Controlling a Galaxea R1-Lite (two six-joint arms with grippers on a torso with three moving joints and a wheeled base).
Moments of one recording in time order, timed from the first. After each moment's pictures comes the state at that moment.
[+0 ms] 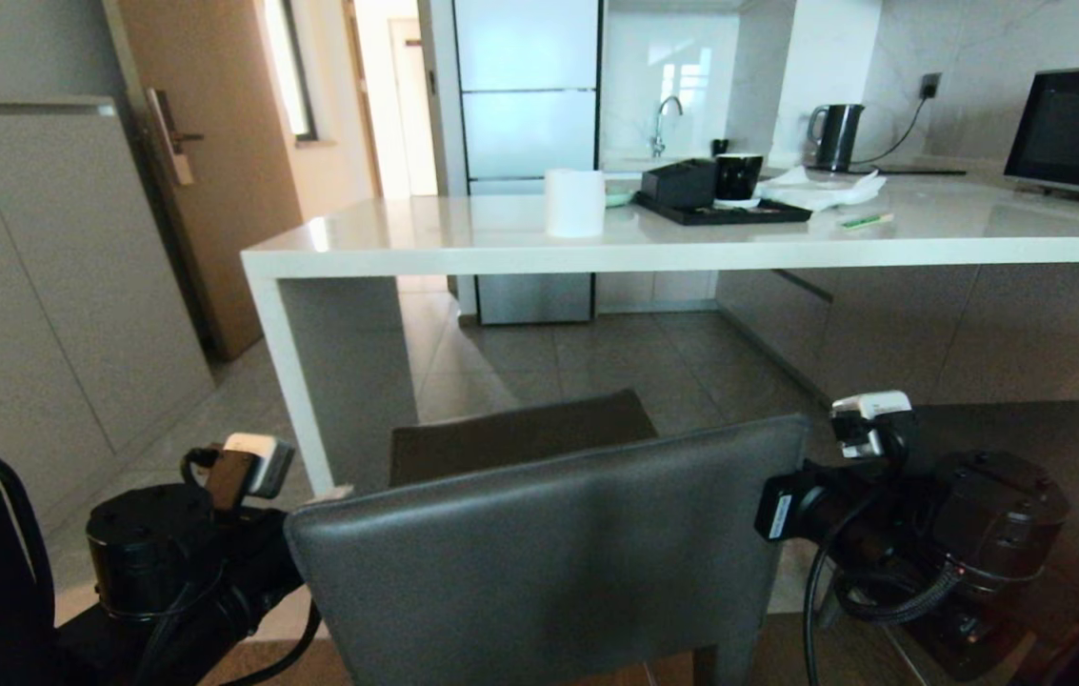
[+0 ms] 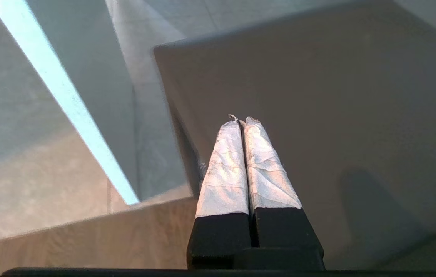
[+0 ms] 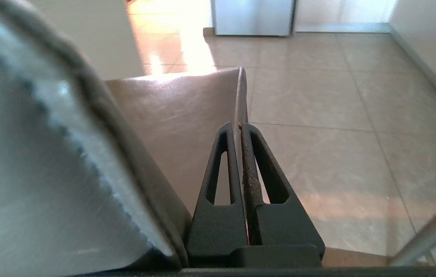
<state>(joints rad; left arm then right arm) -0.36 1.91 -0.15 -1.52 0.10 -0.10 0.53 1.88 -0.29 -1.52 -0.24 0.06</state>
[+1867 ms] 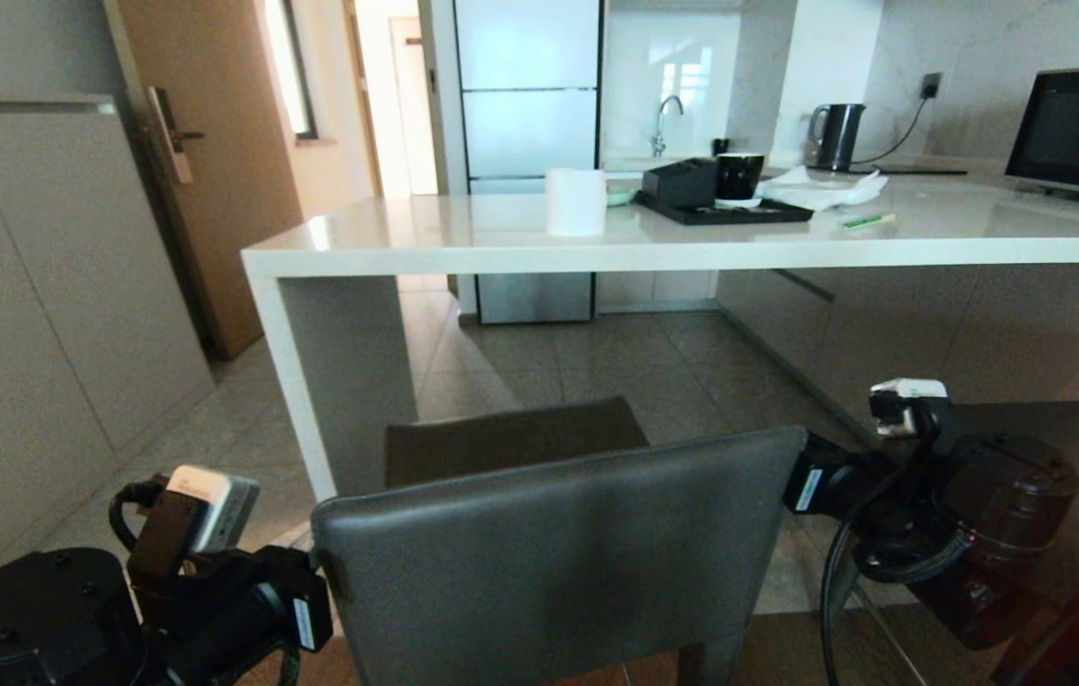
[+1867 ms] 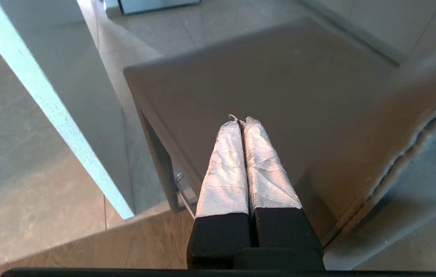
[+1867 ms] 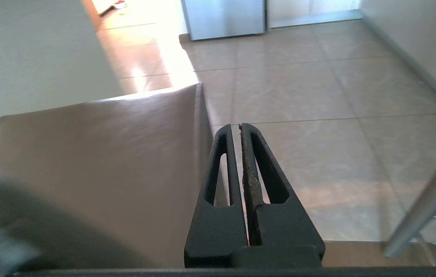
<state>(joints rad) -0.54 1.68 -0.01 -1.49 0.21 -0.07 0.40 1.90 -0.30 -1.52 -0.22 0.13</state>
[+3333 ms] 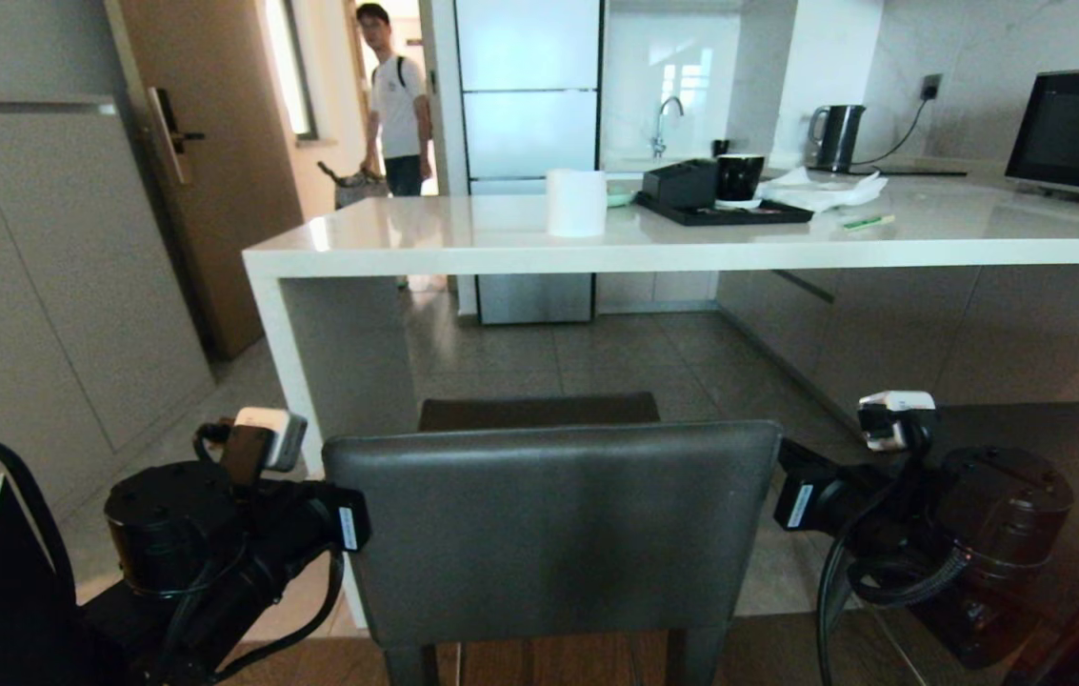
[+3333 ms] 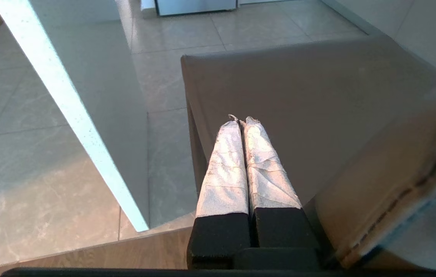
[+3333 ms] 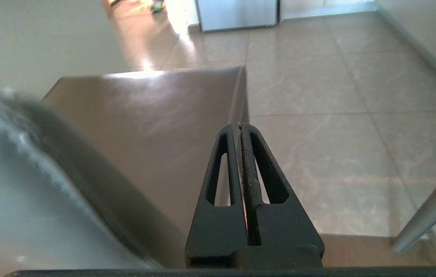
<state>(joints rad) -0.40 1.91 -0.23 -1.52 0.20 -0.06 0.43 1.90 -0.27 -1.52 -0.23 0.14</state>
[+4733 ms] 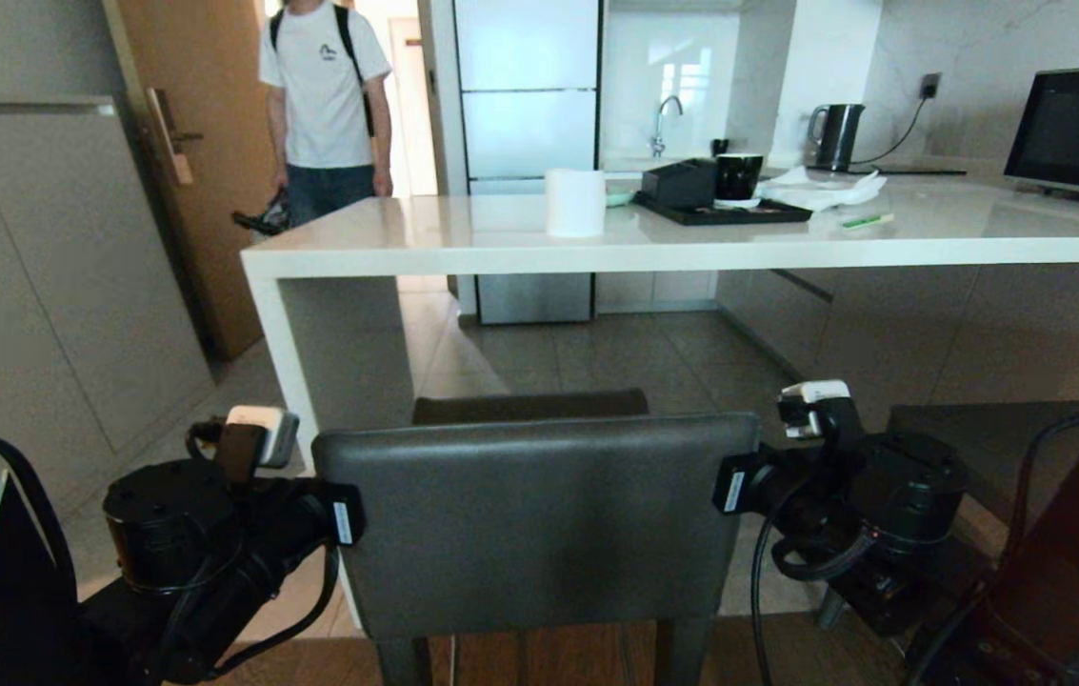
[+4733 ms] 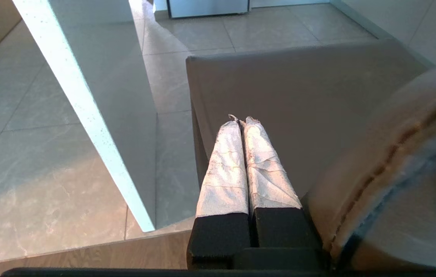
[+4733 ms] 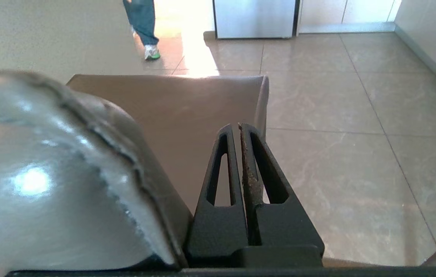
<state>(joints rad) -0.40 1.92 -0.23 -1.52 0.21 -0.07 0.53 2.03 -0.44 -1.52 -0.24 0.08</state>
